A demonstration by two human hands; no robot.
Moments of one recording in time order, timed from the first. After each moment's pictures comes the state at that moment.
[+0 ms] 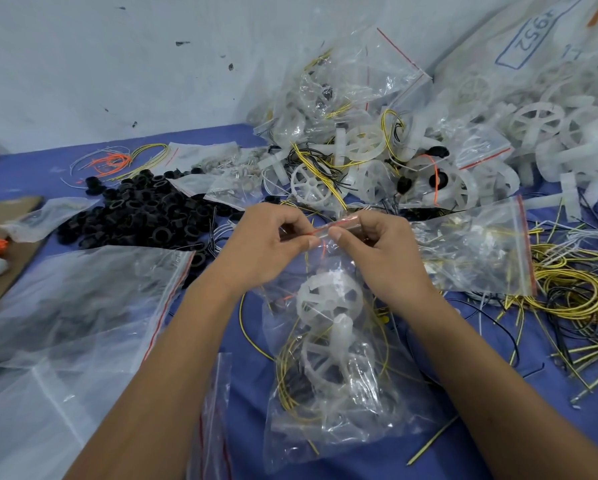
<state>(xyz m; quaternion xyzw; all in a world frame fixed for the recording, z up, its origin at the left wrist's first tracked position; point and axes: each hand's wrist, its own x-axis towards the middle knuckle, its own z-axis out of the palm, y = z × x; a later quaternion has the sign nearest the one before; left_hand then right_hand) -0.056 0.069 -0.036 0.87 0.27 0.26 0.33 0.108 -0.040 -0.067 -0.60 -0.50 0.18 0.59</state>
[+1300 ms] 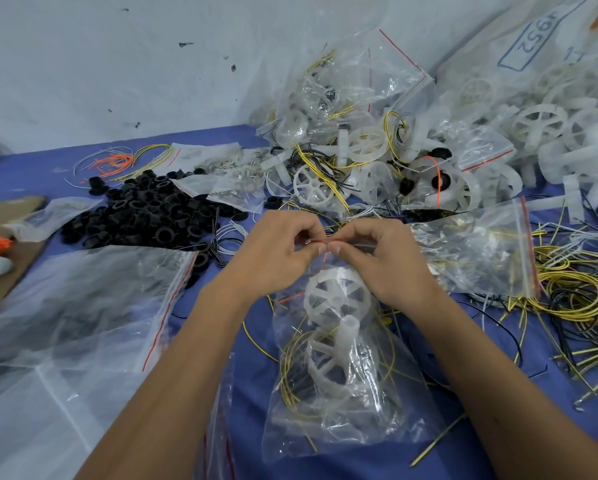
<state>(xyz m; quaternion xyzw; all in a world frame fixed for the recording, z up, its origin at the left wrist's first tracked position) -0.050 0.061 -0.040 0.90 0.23 0.25 0.27 0.109 -0.046 -0.060 -0.62 -0.56 0.18 0.52</state>
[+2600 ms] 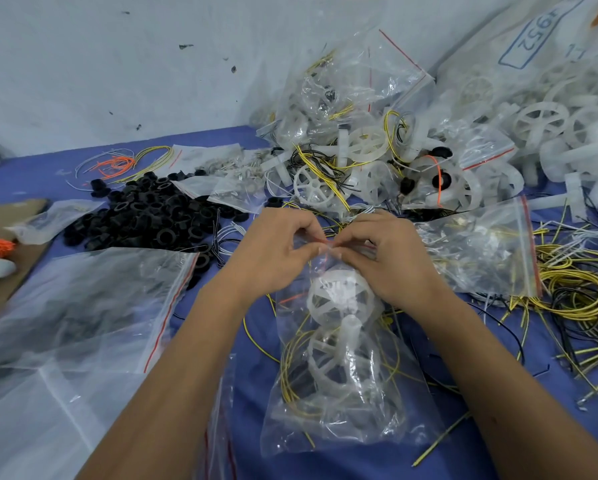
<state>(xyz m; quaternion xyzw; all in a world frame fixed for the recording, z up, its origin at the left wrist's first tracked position) -0.052 0.056 -0.030 0.90 0.25 0.24 0.24 0.123 -0.045 -0.063 -0.61 -0.67 0.00 0.42</state>
